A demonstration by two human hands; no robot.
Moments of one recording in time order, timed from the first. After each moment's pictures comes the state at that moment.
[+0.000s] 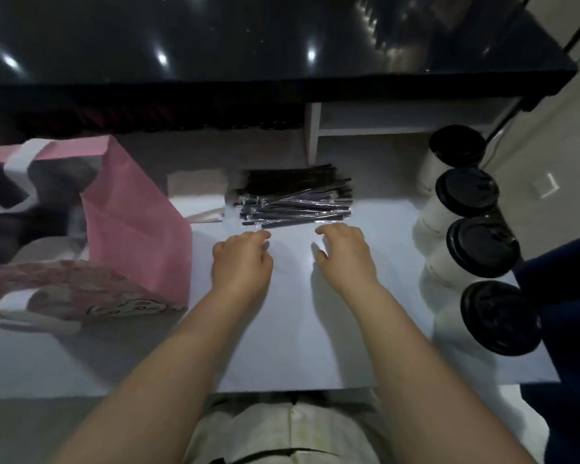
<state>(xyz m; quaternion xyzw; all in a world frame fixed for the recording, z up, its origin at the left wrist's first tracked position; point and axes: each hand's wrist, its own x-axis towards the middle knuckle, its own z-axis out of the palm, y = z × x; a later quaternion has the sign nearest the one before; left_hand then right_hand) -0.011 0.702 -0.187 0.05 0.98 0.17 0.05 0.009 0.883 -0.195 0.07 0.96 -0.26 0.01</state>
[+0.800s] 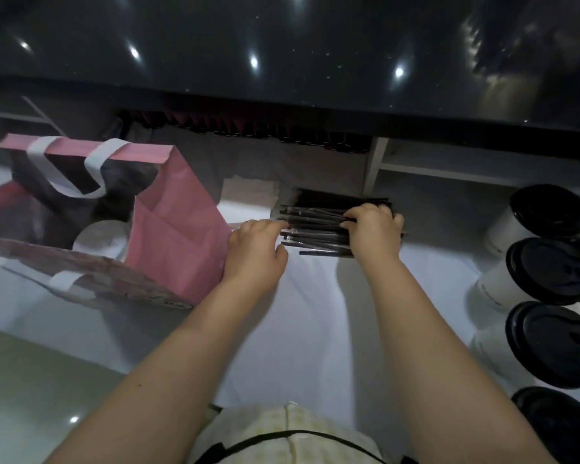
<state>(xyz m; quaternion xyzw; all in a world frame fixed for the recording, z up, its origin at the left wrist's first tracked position) -0.043 0.689 -0.158 -0.01 0.98 0.18 -0.01 -0.112 0.884 -0.191 0.00 0.98 -0.21 -0.03</state>
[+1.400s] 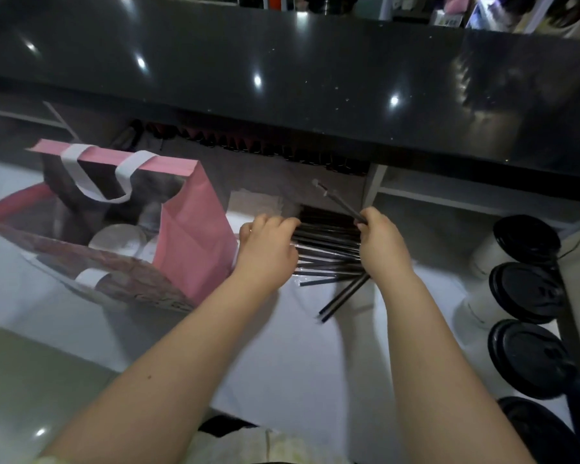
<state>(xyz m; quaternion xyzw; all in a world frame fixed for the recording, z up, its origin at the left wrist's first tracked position) -0.053 0.700 -0.124 0.01 0.99 0.12 0.00 -0.096 0.893 -0.145 -0.01 0.95 -0.30 -0.01</state>
